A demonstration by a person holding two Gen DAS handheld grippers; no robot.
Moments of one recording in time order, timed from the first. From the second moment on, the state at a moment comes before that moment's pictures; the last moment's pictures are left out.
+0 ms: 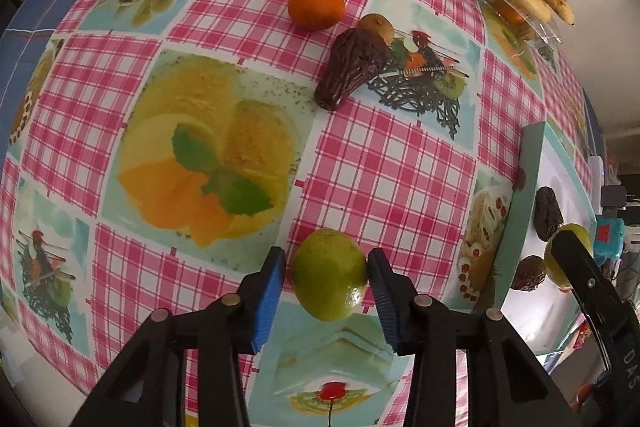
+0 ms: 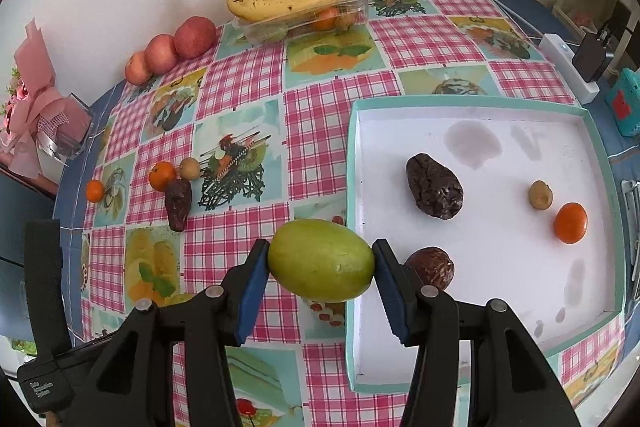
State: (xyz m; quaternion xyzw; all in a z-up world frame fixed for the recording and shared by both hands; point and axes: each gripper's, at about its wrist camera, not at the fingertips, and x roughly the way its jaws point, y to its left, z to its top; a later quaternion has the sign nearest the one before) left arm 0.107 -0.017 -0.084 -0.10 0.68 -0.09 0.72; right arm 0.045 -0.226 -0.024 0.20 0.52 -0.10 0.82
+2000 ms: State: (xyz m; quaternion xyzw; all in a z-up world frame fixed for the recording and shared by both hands) left arm 0.034 -0.210 -0.036 0.04 0.62 -0.25 0.74; right arm -0.047 -0.400 -0.011 0.27 0.47 -0.31 0.78
